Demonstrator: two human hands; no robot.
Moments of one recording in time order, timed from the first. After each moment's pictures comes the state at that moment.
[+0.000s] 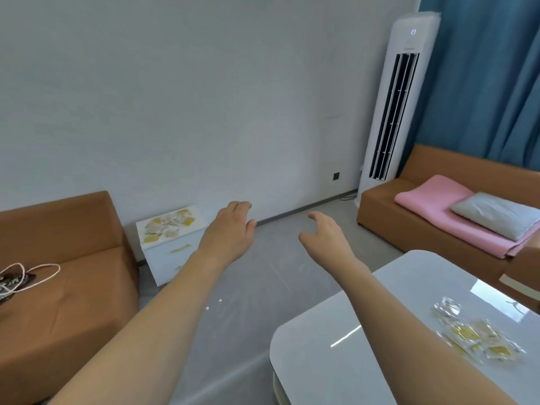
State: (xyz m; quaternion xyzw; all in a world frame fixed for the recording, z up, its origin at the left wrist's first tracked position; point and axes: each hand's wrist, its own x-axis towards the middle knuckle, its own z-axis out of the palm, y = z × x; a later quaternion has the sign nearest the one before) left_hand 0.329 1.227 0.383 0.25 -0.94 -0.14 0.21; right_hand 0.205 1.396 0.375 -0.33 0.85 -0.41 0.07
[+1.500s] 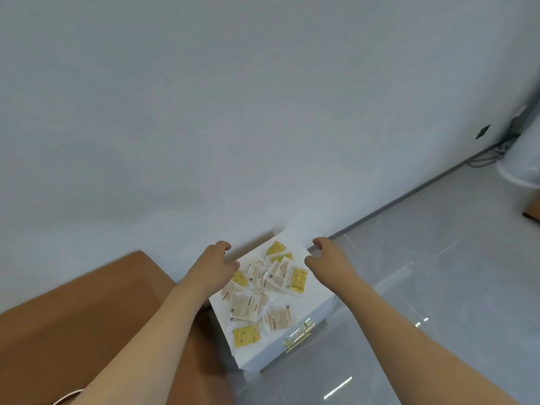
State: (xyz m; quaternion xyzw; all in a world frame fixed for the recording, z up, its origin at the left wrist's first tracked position) left_hand 0.136 0.122 0.189 0.42 -0.85 -0.30 -0.07; right_hand -0.038 0.313 0.166 -0.21 0.86 -0.37 0.30
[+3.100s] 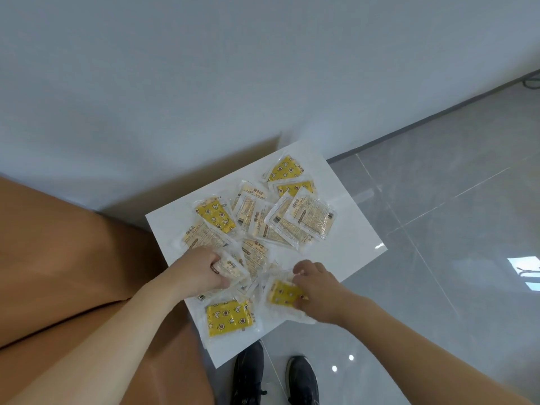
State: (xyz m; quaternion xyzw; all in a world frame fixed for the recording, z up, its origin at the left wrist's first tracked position) left_hand 0.137 -0.004 -0.209 0.35 -0.78 -0.41 -0.31; right_hand -0.026 0.221 -0.203 -0.49 0.76 0.05 0.42
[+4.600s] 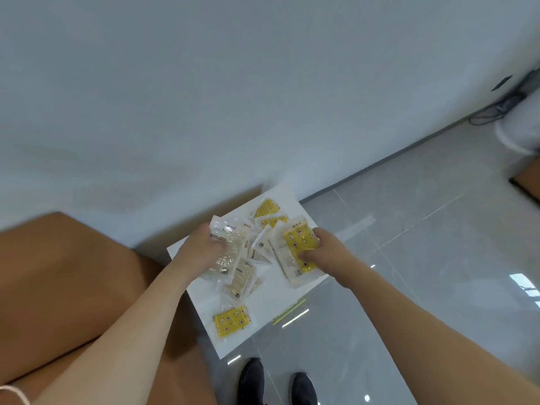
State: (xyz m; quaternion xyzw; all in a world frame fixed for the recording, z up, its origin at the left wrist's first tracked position) left_hand 0.096 0.013 -0.025 0.46 -0.75 -0.46 -0.07; right_hand -0.074 0.224 0.000 -0.12 0.82 -0.33 0.45
